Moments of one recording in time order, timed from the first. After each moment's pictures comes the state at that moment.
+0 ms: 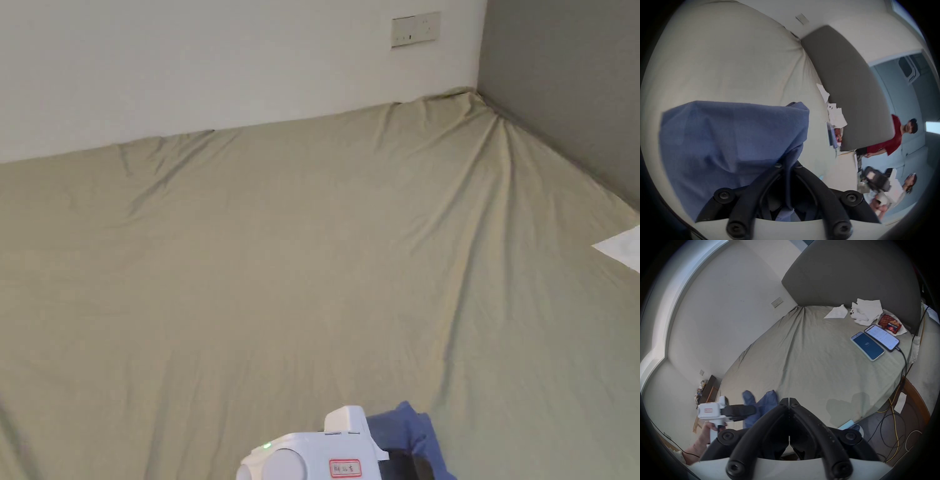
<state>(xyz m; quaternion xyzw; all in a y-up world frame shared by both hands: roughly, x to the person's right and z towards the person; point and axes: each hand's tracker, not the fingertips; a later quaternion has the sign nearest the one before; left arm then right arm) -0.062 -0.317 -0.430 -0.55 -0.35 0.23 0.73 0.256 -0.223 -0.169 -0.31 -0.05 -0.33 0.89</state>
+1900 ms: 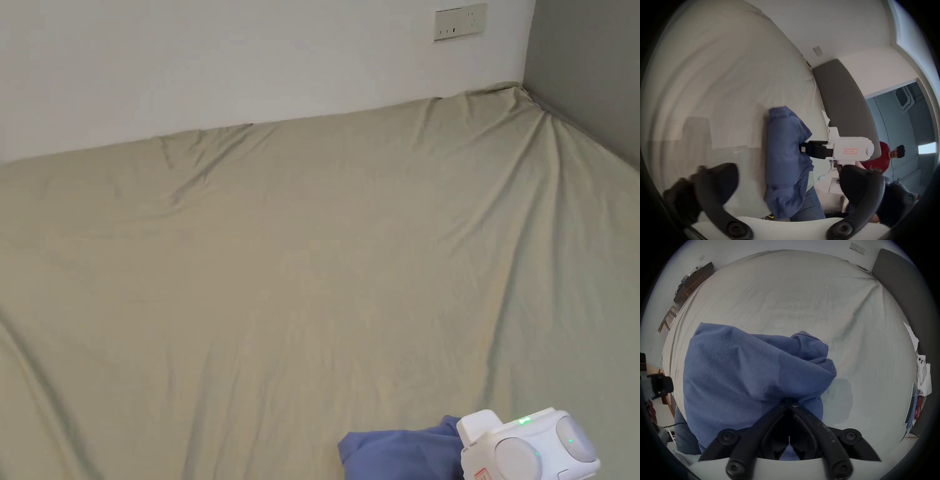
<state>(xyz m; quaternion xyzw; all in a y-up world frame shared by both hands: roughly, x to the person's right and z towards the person) -0.255 -0.331 -0.370 -0.49 -0.29 0.35 0.74 0.090 -0.343 -0.417 -0.62 0.09 0.04 0.78</state>
